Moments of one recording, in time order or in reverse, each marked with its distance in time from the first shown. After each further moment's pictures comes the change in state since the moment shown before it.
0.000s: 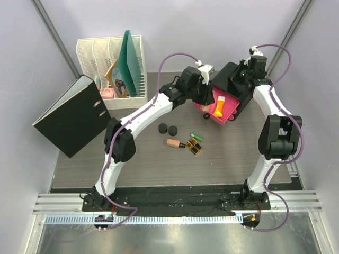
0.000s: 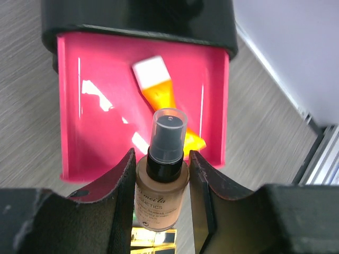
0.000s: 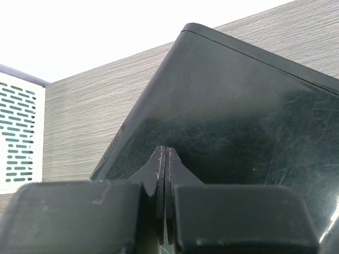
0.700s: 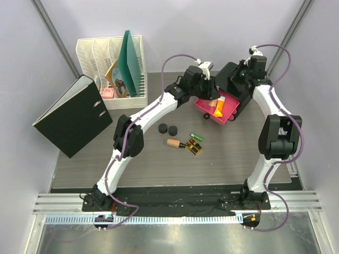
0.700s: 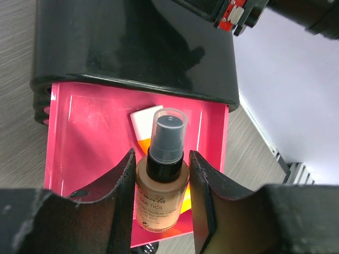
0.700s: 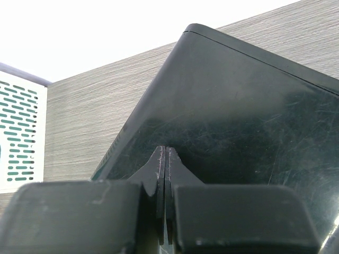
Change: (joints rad) left arm 0.035 0.183 0.137 0.158 0.053 -0.195; right arm 0.000 0.004 -0.002 0.008 -0.008 0.000
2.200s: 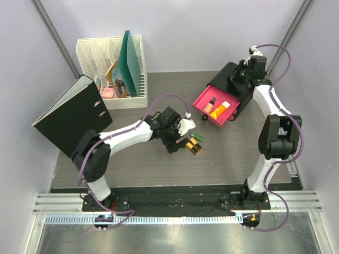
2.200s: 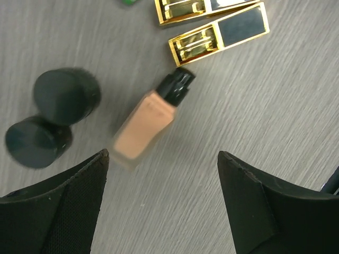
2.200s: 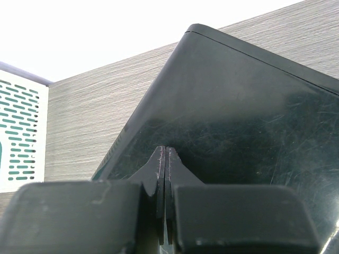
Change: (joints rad) left arm -0.042 -0.626 -1.040 -0.206 -0.086 0.818; right arm 0.000 0.001 -0.001 0.006 -0.006 0.000
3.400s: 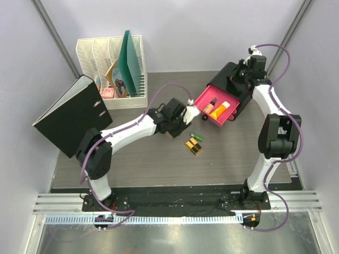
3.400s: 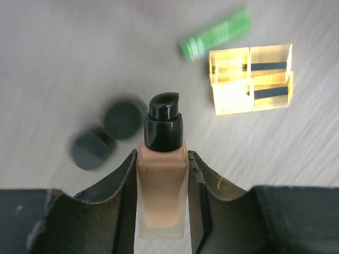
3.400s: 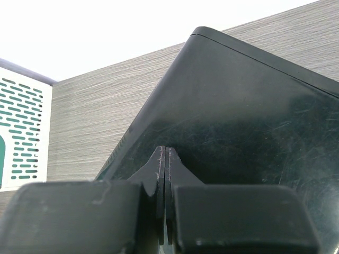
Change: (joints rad) left arm -0.020 0.063 0.151 -0.011 -0.138 -0.103; right arm 0.000 0.013 0.008 0.009 -0.018 0.000
